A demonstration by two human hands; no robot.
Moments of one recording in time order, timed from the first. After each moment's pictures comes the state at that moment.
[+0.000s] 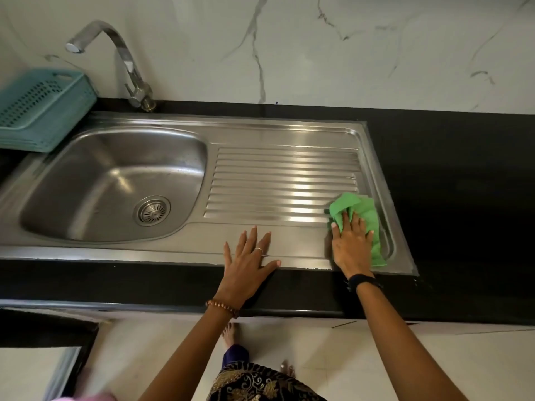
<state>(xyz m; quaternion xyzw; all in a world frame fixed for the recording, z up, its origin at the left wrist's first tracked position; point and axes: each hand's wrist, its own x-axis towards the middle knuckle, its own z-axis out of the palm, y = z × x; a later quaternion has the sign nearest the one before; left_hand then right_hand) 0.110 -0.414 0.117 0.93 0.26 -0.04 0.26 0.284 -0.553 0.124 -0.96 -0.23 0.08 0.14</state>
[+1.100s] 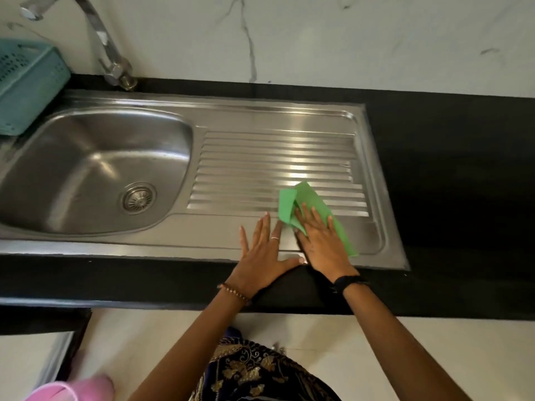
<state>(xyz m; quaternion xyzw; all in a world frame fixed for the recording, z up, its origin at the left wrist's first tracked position) 0.158 -0.447 0.128 0.93 0.23 -0.09 0.28 0.273 -0.544 0.121 -0.88 -0.43 0.16 0.12</state>
